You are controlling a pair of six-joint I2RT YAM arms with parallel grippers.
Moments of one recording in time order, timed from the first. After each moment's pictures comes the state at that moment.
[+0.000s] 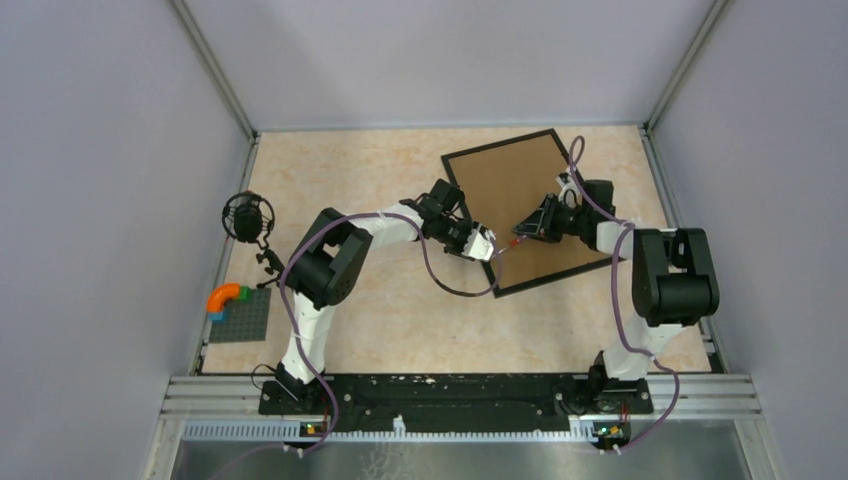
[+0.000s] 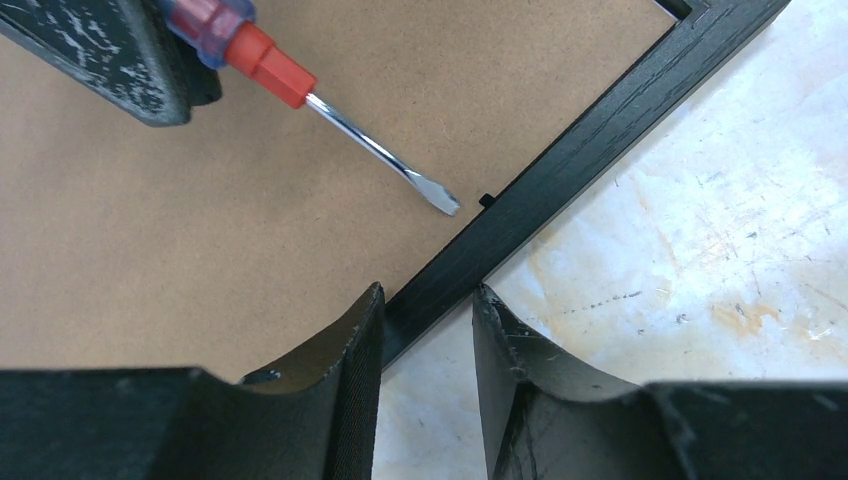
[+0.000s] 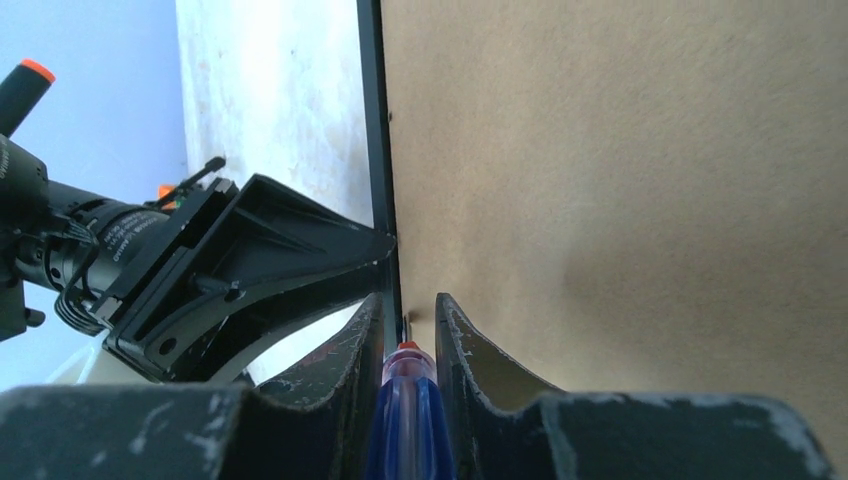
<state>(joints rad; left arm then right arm) -0.67 2.12 1.43 -0.27 0.73 1.30 0.02 1.73 0.83 0.17 -0.80 0.51</state>
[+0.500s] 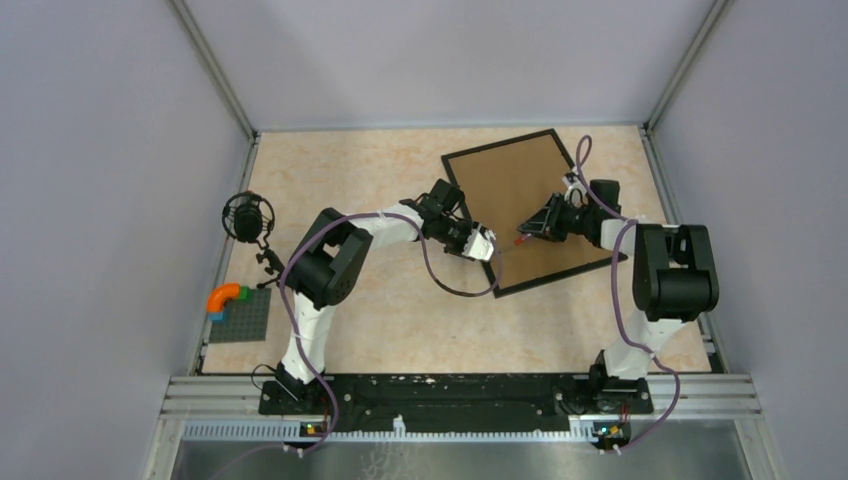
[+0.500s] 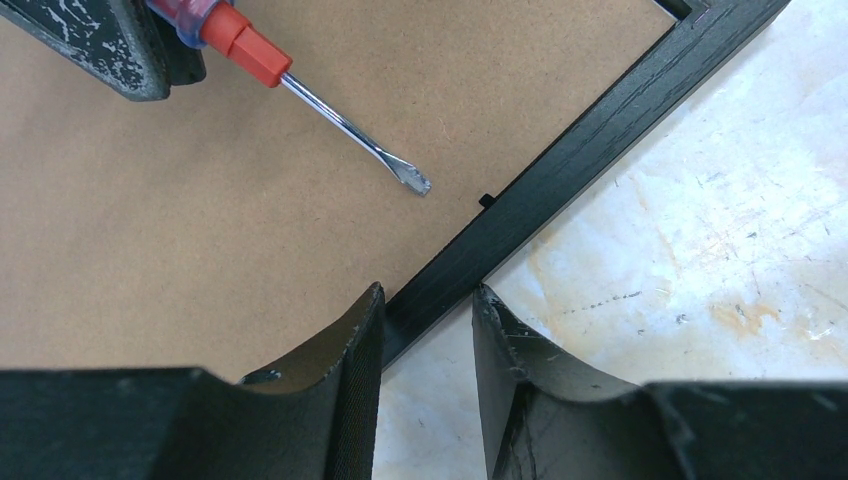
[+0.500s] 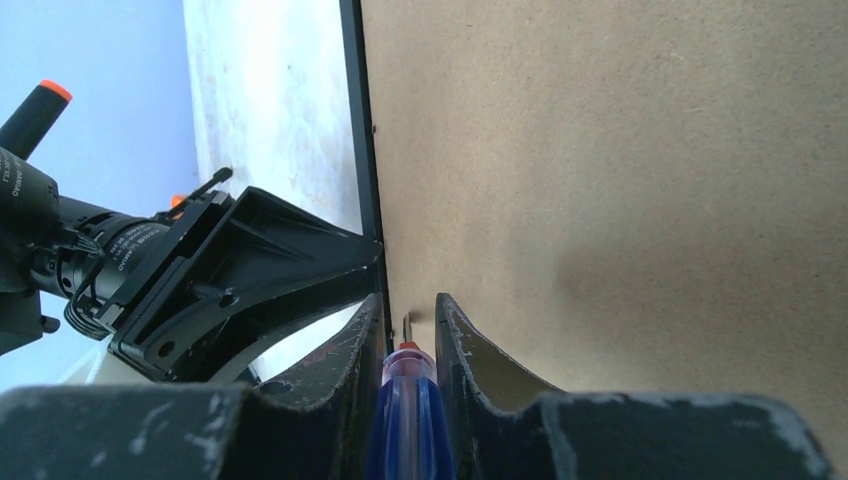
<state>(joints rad) -0.67 2.12 1.43 -0.27 0.73 1.30 -0.03 1.76 0.86 0.15 -0.84 0.51</state>
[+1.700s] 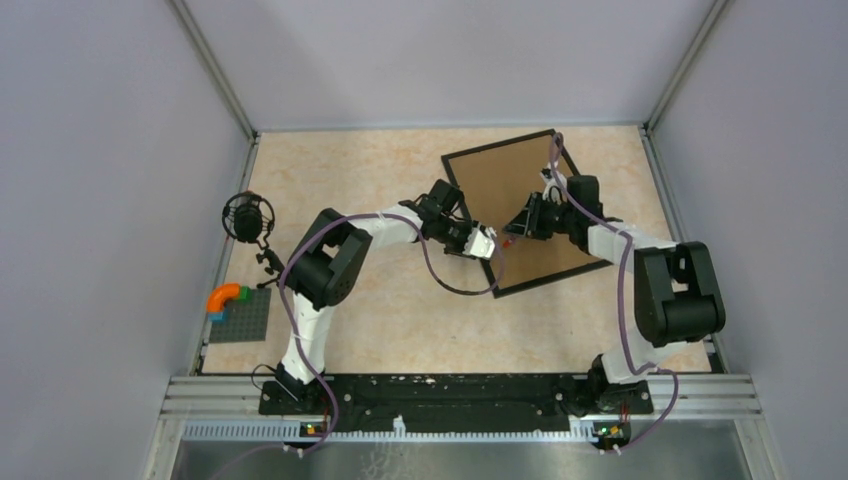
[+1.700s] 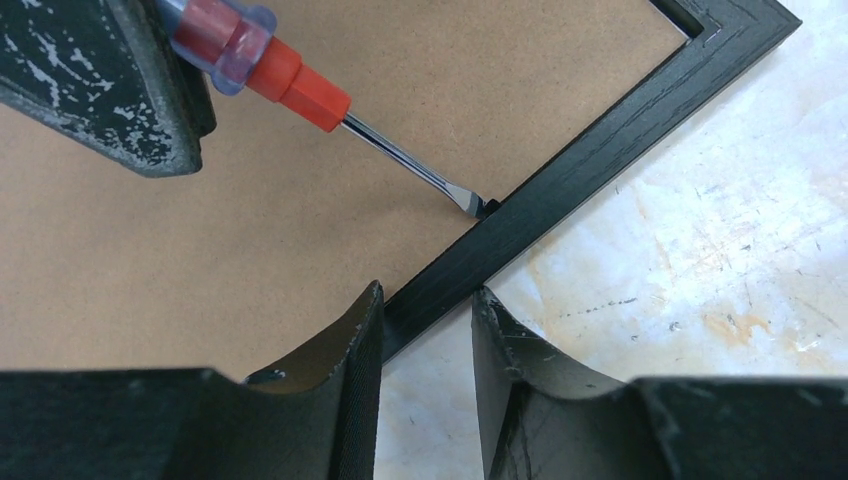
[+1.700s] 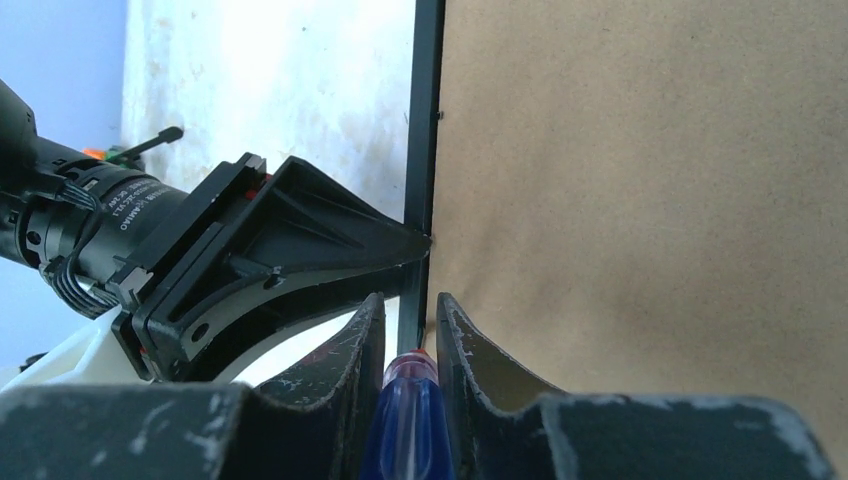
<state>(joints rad) -0.67 2.12 1.42 -0.24 0.73 1.25 0.14 1.63 0.84 0.10 -0.69 0.40</state>
